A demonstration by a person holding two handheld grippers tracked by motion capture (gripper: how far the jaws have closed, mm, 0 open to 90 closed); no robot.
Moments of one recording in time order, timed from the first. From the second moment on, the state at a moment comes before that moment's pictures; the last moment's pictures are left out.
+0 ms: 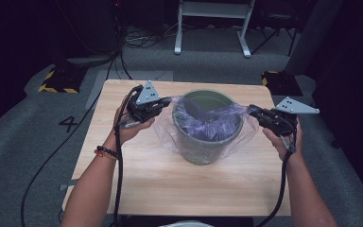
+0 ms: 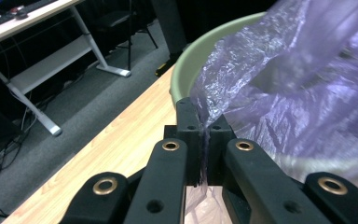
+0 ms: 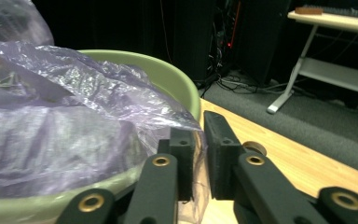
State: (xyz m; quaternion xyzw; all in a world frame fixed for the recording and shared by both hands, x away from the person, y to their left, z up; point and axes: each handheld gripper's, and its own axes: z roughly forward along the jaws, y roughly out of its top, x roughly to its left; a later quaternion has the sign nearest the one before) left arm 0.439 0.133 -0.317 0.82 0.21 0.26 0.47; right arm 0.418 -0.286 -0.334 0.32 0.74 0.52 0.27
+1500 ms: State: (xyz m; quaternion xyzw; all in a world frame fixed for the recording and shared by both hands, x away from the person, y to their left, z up) left arm 0.513 0.122 -0.431 0.81 0.35 0.14 0.45; right arm 0.499 -0.295 -0.418 0.45 0.76 0.43 0.17
